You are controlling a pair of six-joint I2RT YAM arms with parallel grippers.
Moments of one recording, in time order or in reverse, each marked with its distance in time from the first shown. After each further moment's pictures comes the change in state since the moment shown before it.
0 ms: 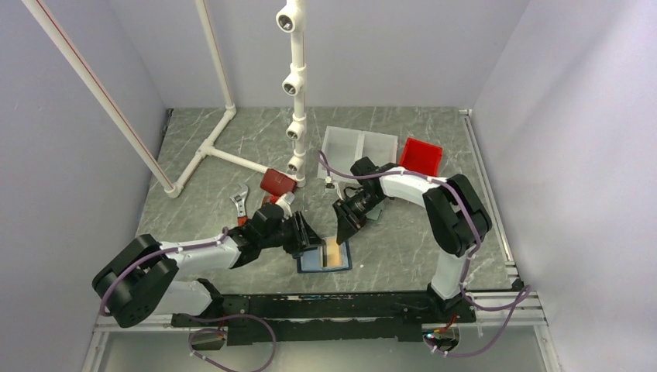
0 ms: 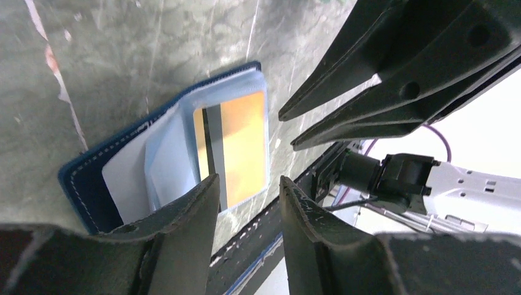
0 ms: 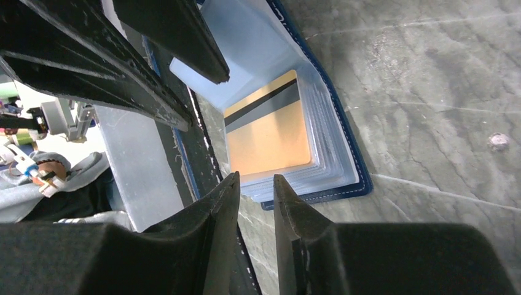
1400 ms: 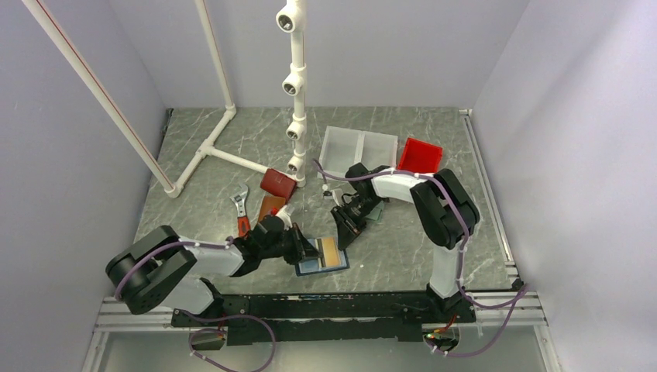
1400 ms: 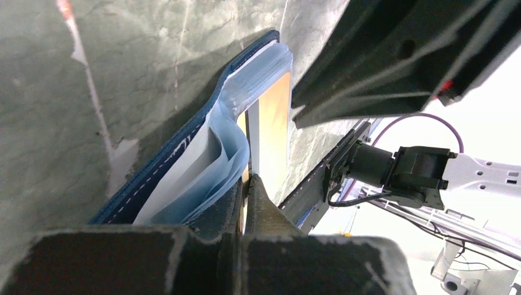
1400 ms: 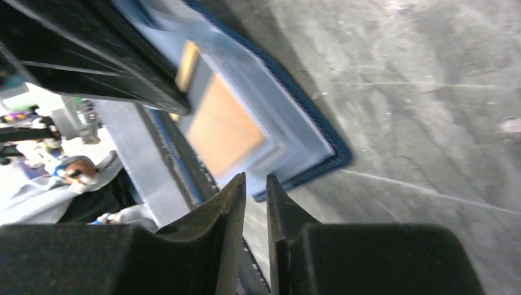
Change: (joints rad) left arm -0.059 0.129 -0.101 0.225 0.007 -0.075; right arm 0.032 0.093 0.021 -0.039 0.060 0.082
